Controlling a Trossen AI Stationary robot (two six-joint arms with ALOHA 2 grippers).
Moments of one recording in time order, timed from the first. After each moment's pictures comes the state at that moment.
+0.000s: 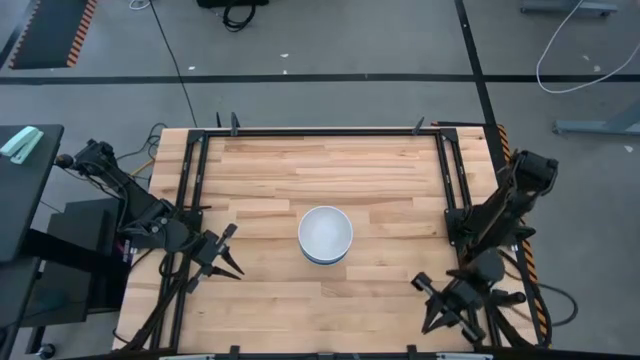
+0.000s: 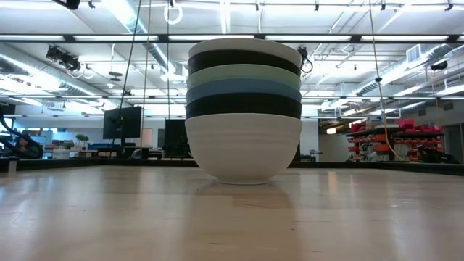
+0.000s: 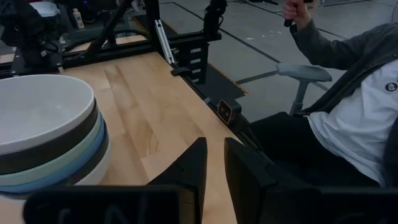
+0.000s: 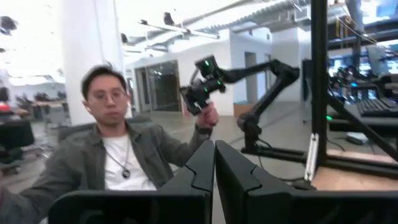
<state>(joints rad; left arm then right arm) -0.70 0.72 0.55 -0.11 -0.18 -0.09 1.06 1.42 0.41 1.23 0.35 0.00</state>
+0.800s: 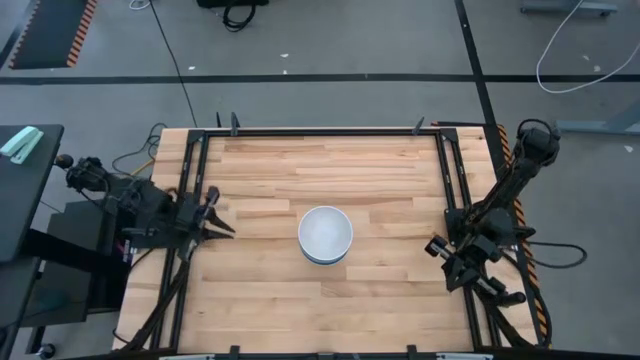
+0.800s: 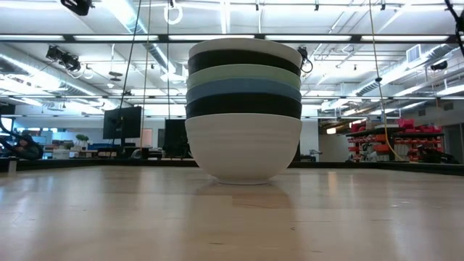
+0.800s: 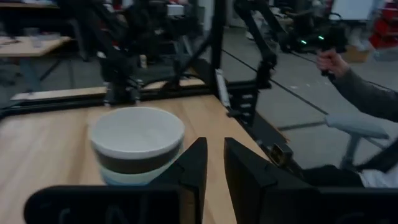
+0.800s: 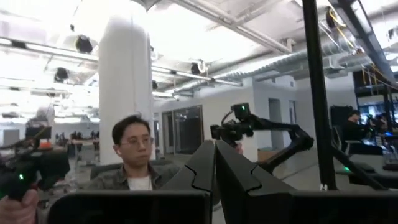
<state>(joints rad) -0.47 0.40 0.55 -0.26 -0.19 -0.06 0.96 0.92 0.12 1.22 0.13 -0.02</state>
